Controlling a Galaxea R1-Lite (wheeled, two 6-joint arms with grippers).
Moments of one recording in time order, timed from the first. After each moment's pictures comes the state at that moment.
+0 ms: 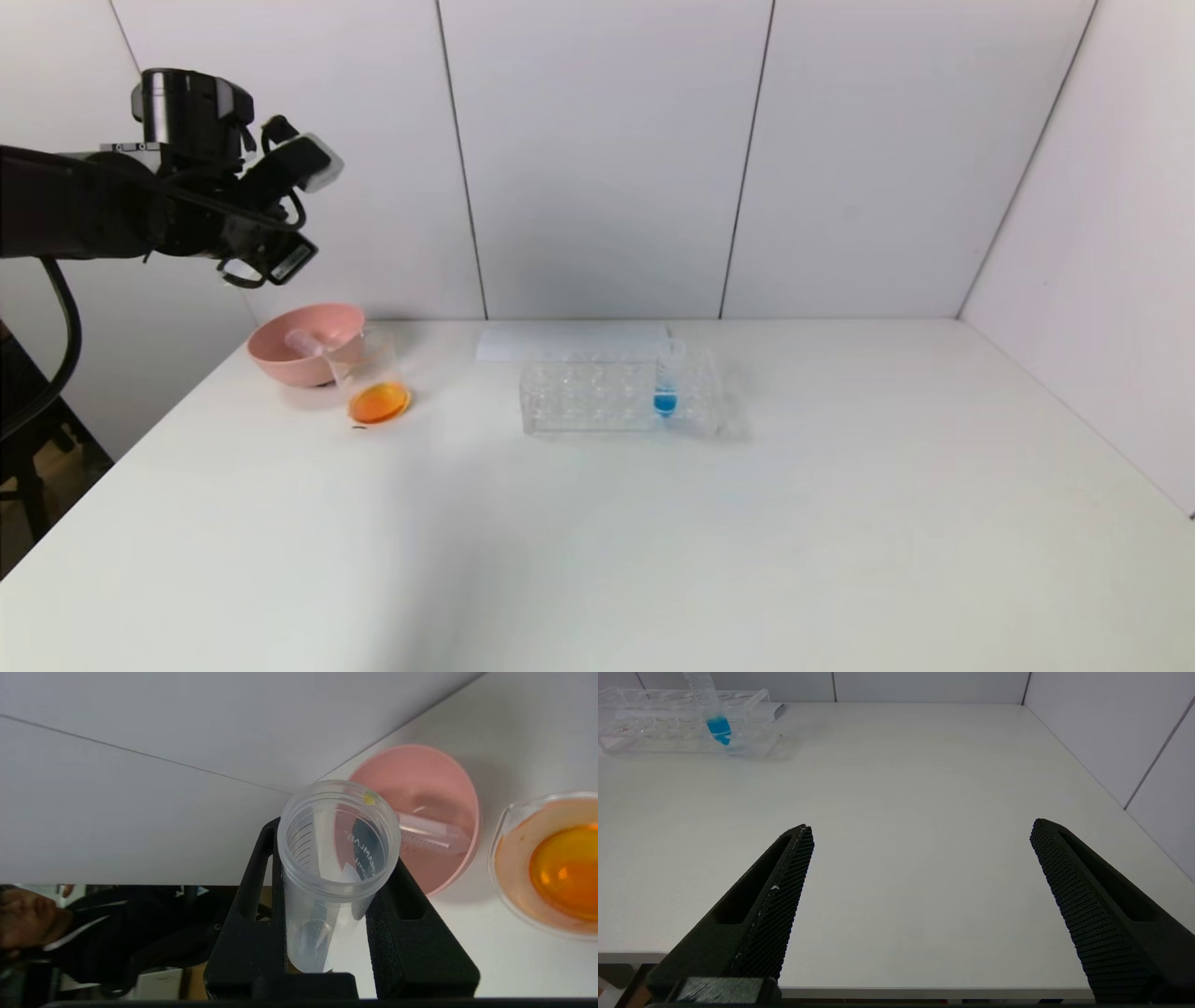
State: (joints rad) left arm -0.03 1.92 -1.64 0.07 0.32 0.73; right arm 0.00 0.00 0.00 0.00 0.00 0.00
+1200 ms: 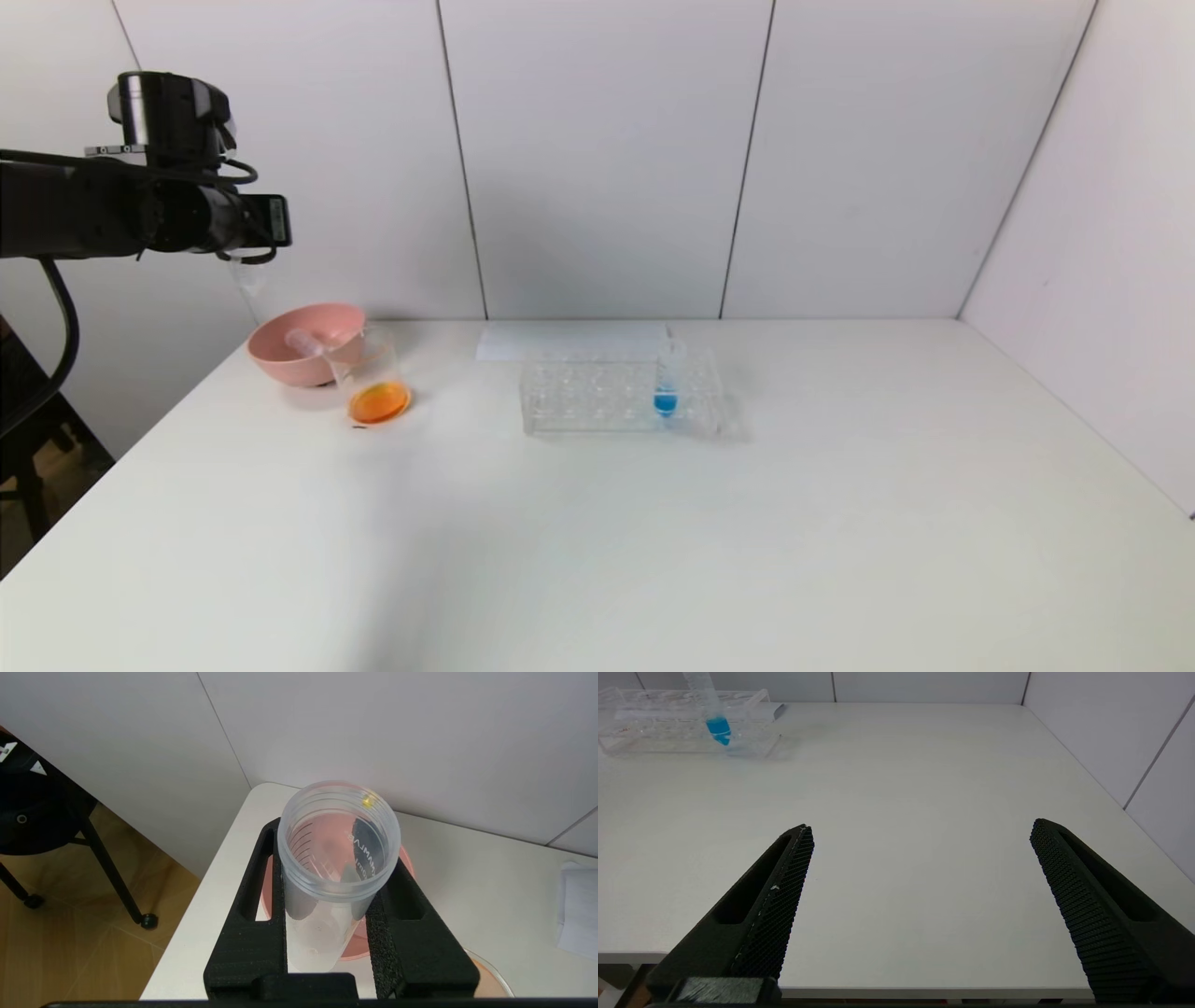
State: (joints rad) left arm 0.03 1.97 -1.69 0.02 0.35 -0.03; right arm 0.00 0.00 0.00 0.00 0.00 0.00
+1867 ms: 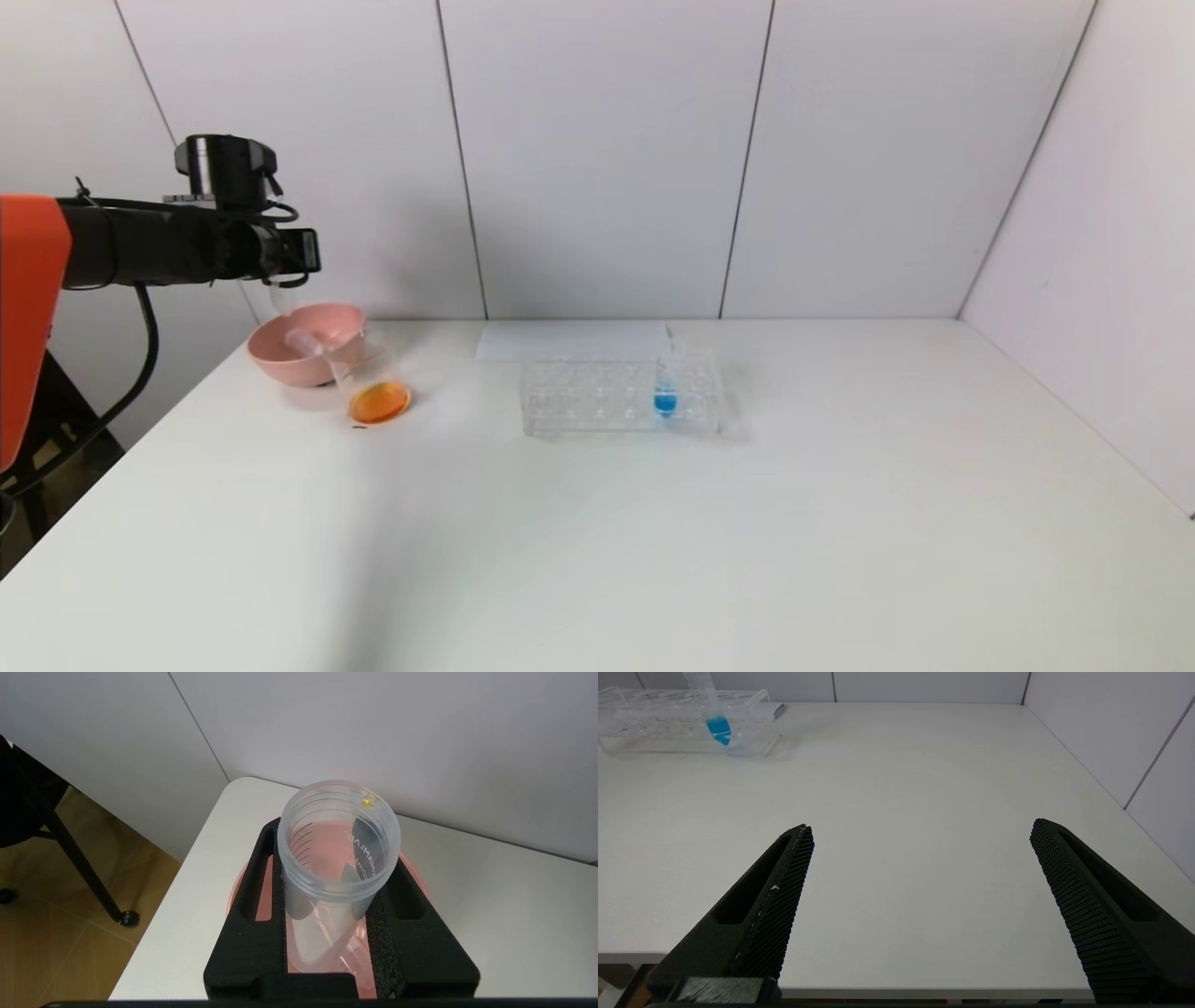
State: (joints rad) left arm 0.06 2.20 -1.85 0.00 0.31 -0.05; right arm 0.00 0.00 0.00 0.00 0.00 0.00
